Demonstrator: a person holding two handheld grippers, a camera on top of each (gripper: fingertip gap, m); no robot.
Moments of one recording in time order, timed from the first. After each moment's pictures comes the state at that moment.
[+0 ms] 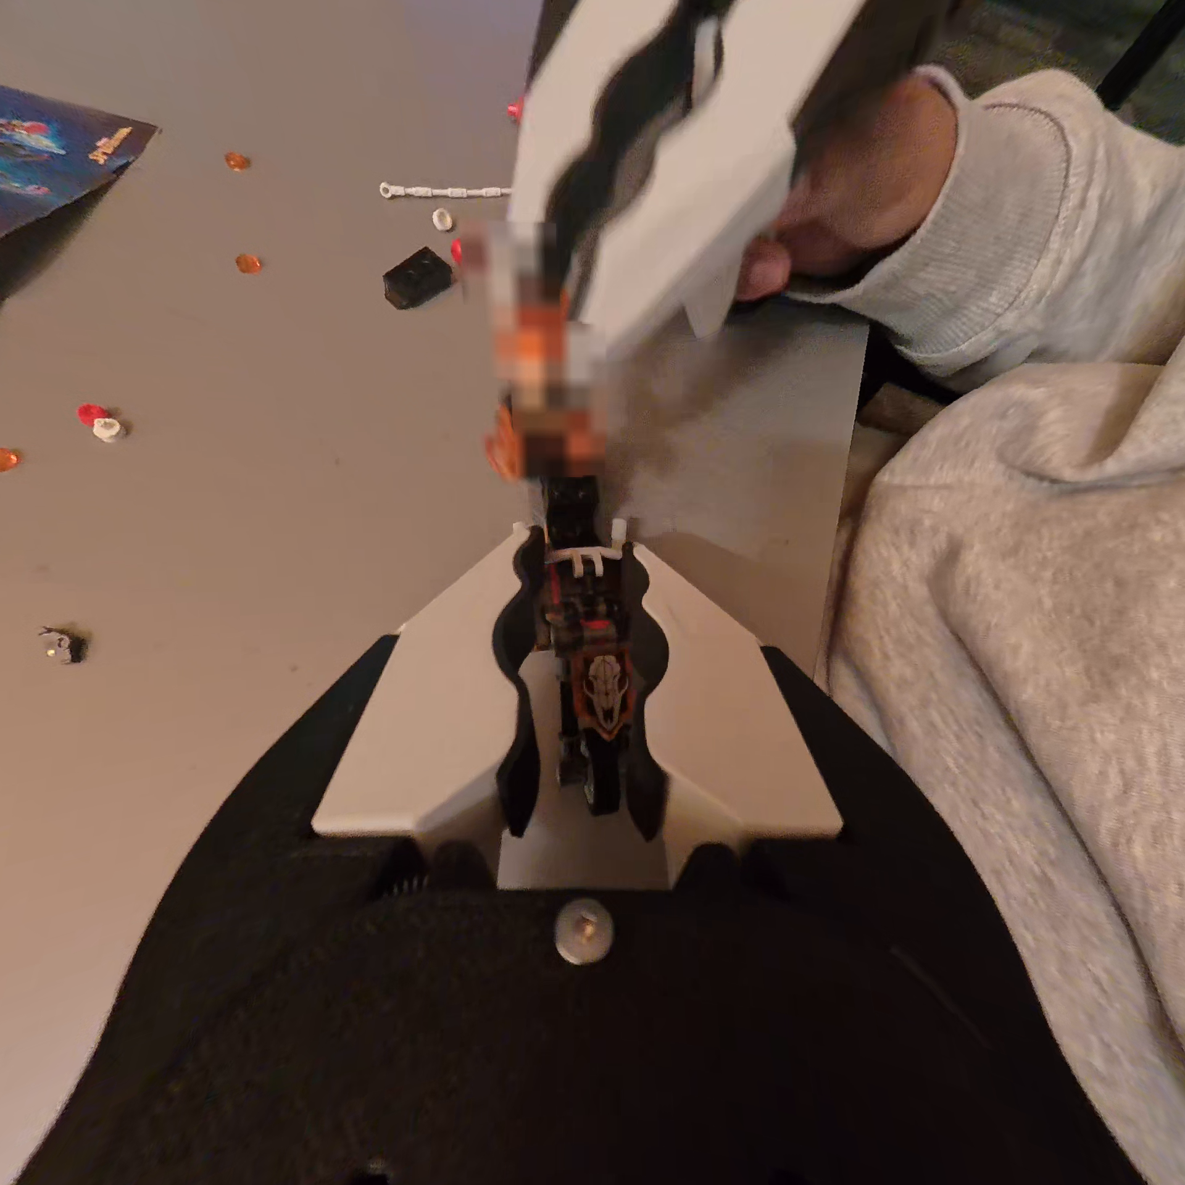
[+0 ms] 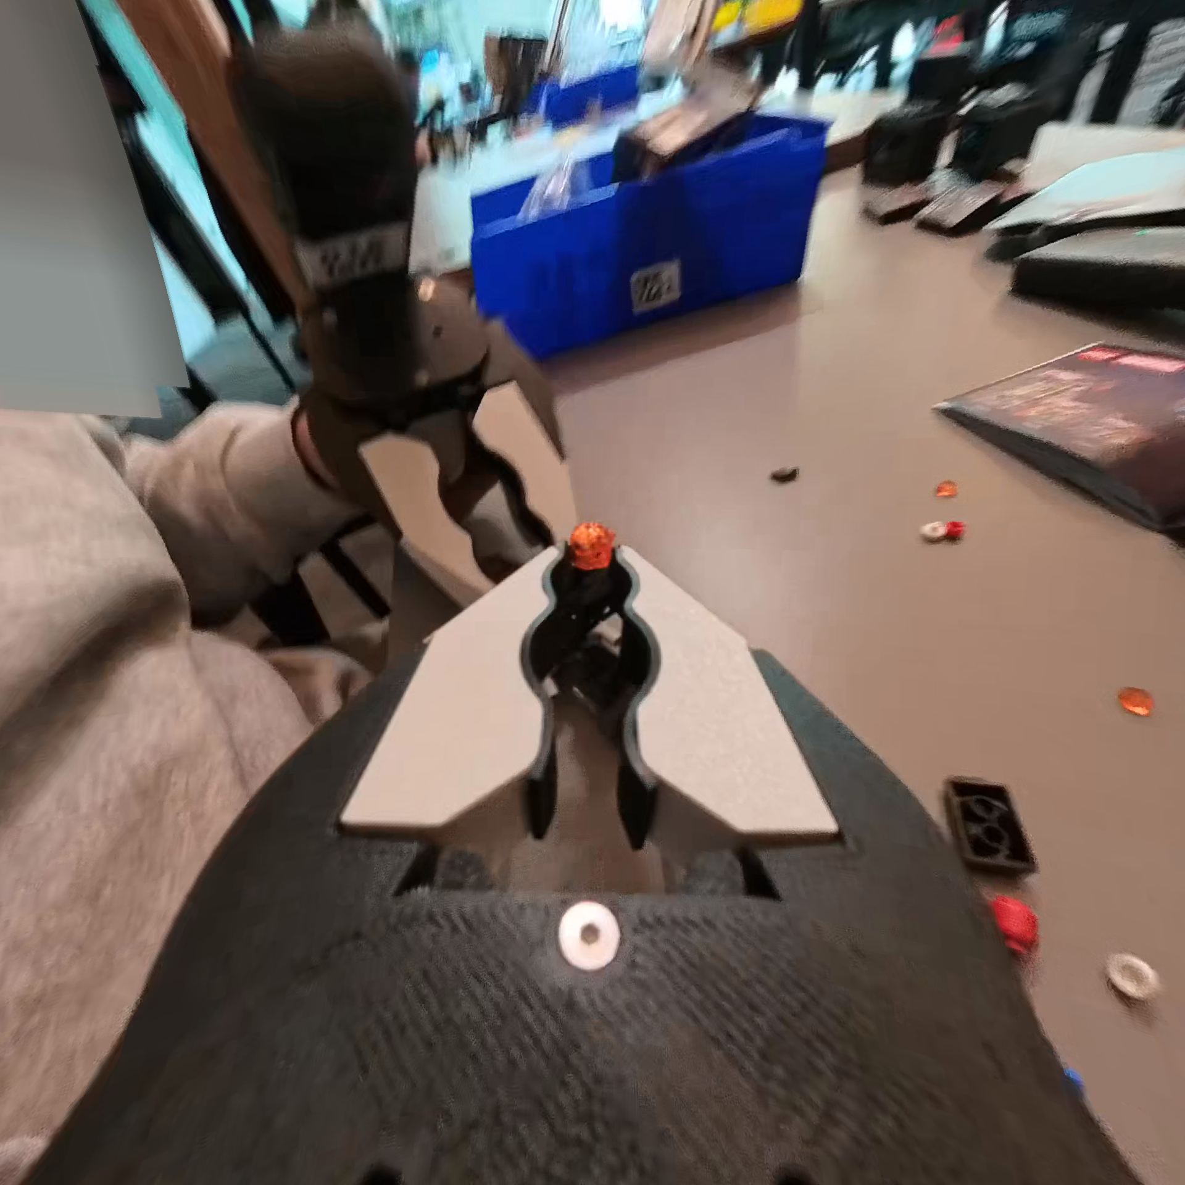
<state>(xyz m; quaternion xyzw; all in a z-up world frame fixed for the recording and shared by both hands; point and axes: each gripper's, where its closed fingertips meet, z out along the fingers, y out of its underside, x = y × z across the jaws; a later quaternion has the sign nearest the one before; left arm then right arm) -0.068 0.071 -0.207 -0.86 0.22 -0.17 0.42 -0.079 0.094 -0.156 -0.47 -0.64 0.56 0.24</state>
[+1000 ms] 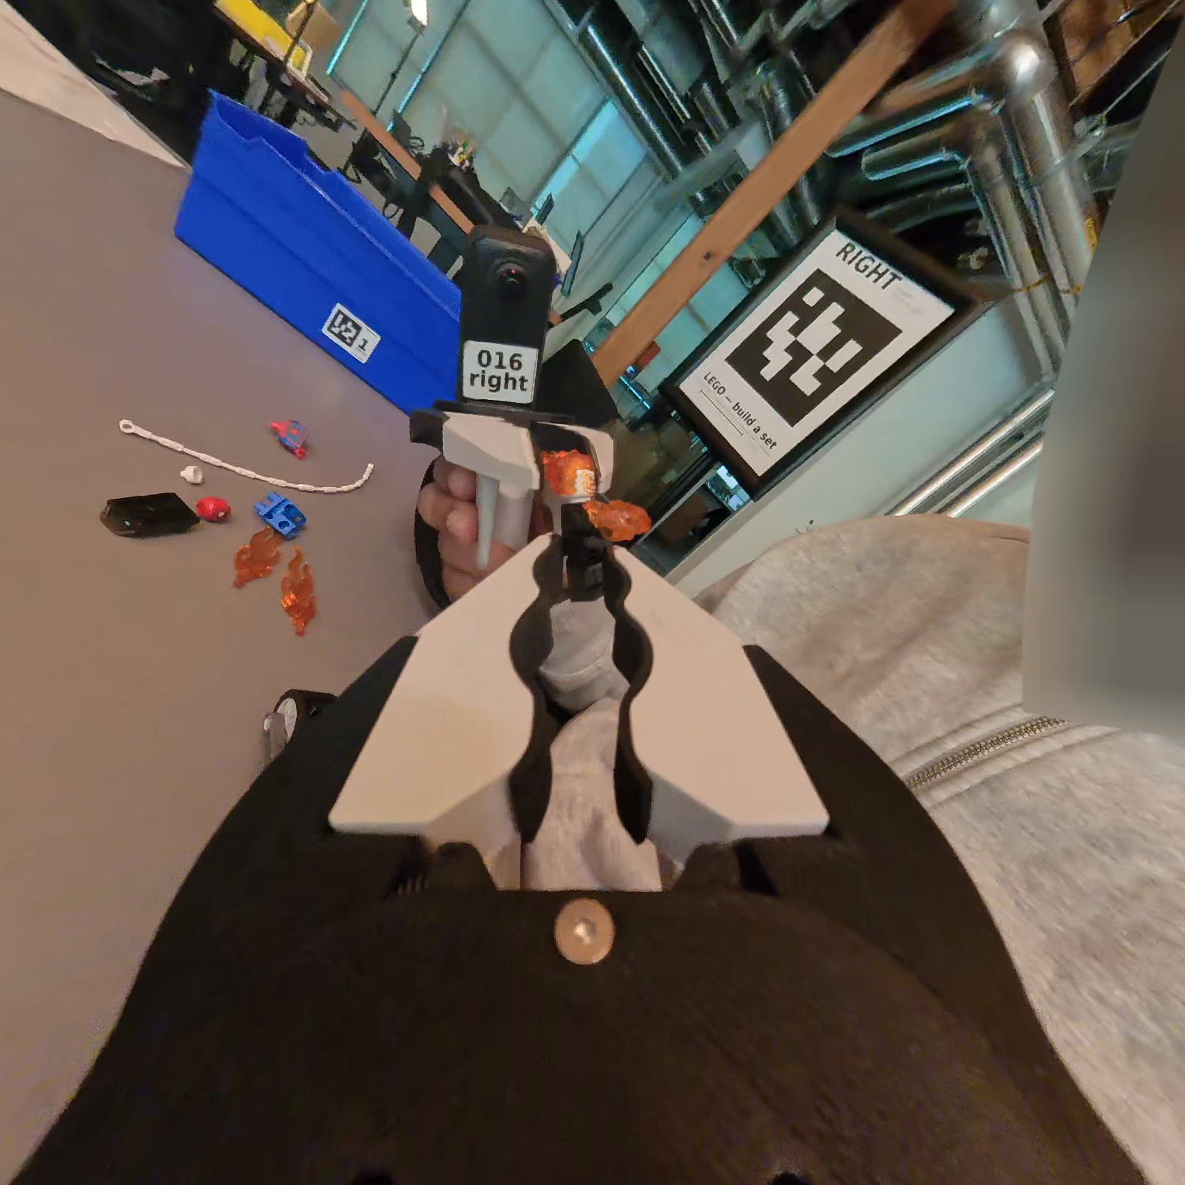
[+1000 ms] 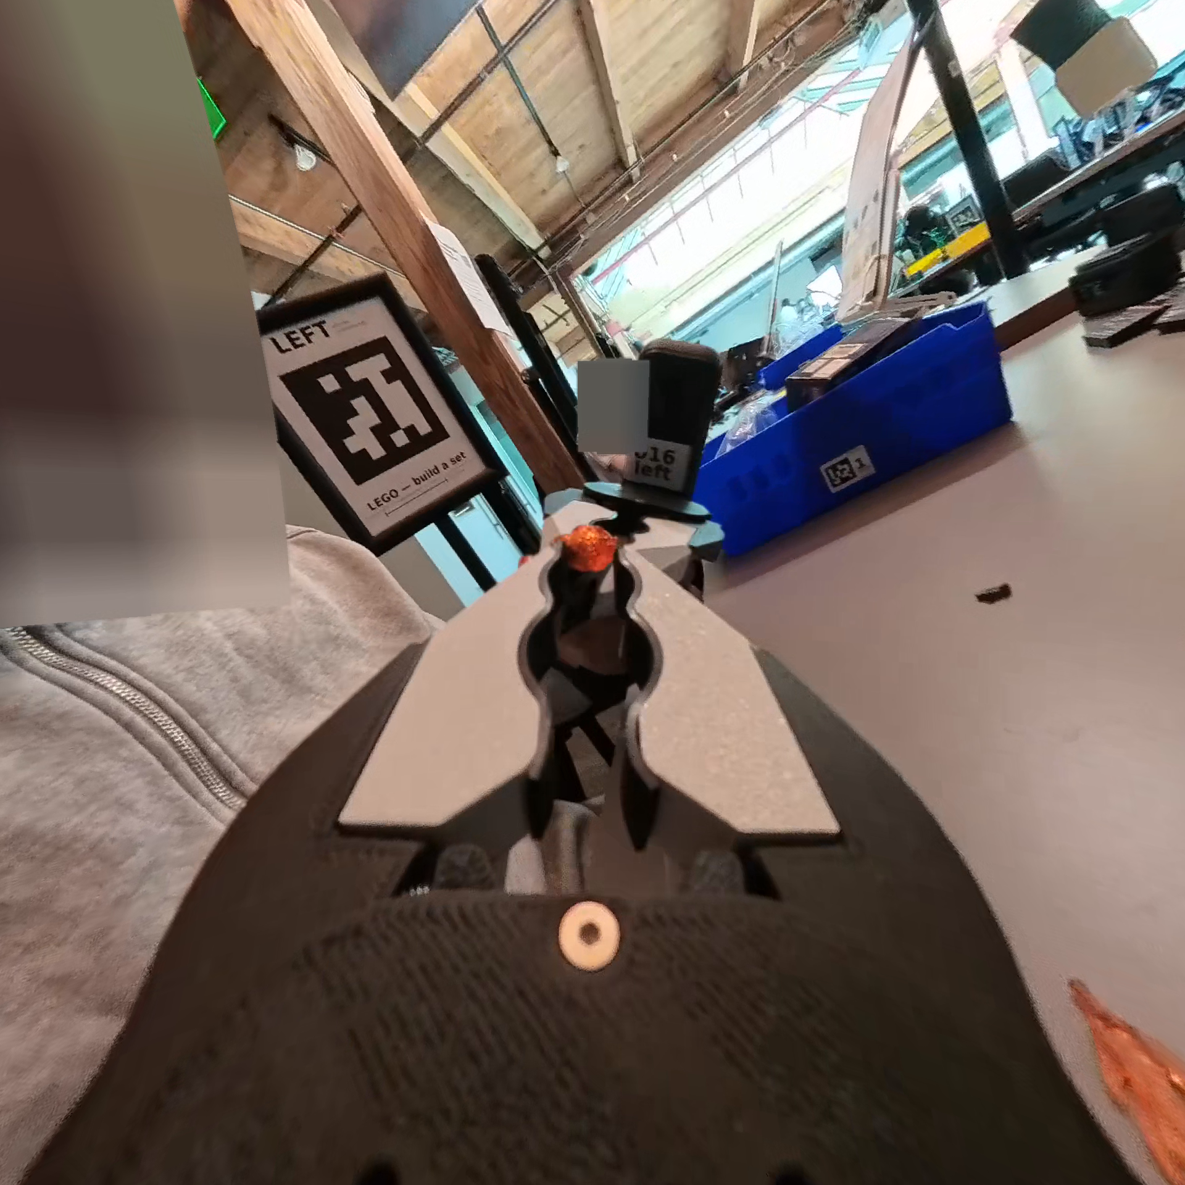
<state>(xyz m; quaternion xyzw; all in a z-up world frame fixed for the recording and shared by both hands) -0.036 0.089 -0.098 -0.67 0.06 -0.56 0.49 -0.048 0.103 -0.086 -0.40 -0.45 0.79 0.10</state>
